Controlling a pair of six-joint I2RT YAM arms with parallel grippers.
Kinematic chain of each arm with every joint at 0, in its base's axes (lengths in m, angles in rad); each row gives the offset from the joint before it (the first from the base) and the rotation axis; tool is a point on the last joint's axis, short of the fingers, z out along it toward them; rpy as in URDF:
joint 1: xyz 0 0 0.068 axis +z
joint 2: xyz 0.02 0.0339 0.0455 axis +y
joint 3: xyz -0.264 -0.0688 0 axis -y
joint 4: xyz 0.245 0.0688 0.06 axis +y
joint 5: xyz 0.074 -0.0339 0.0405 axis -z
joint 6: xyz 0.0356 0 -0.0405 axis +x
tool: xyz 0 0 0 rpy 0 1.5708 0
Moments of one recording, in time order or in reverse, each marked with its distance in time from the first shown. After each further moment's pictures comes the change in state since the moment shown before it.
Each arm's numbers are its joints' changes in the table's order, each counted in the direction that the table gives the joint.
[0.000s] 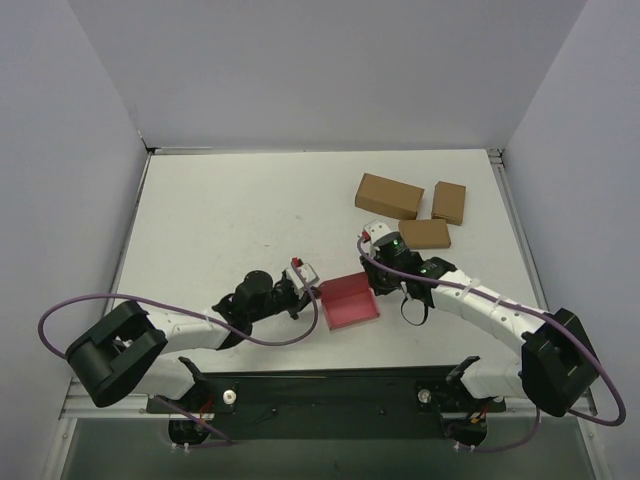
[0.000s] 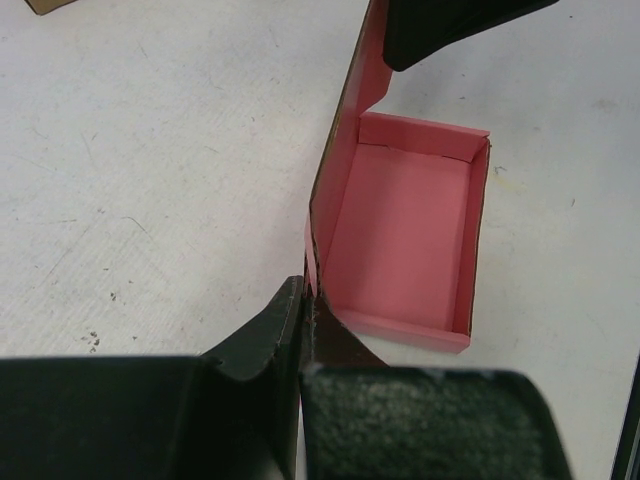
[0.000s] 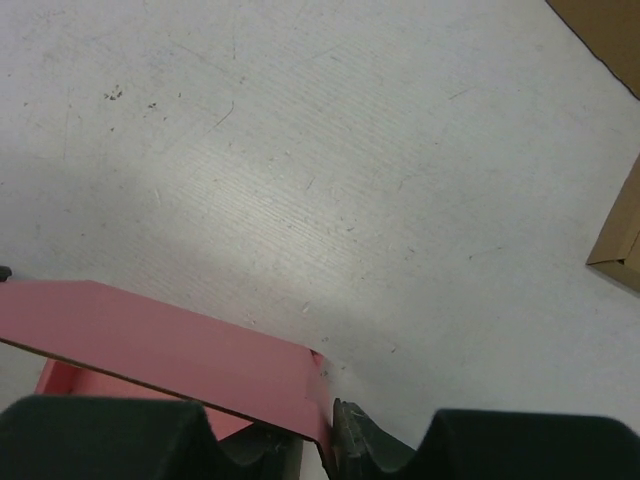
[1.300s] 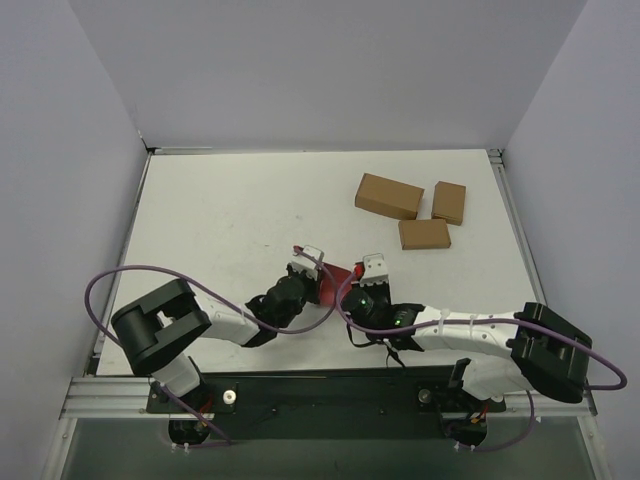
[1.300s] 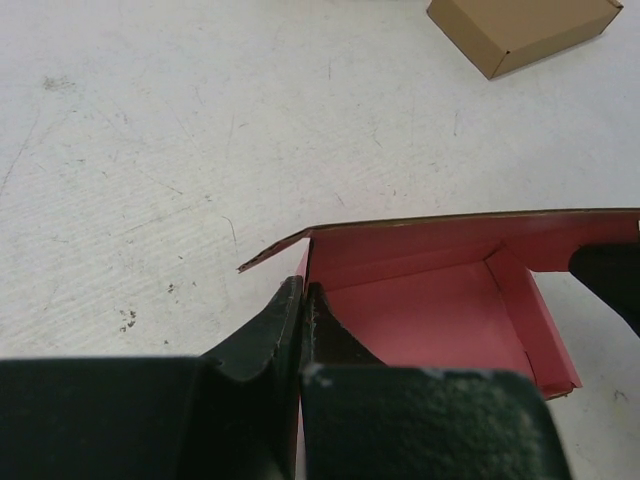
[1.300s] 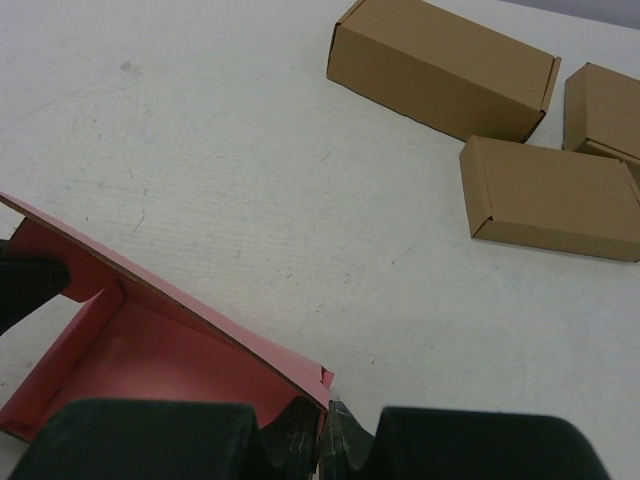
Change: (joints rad) left arm -0.159 0.253 0.134 -0.133 -0.641 -0.316; right arm 0.428 0.031 -0.216 -0.330 0.807 0.436
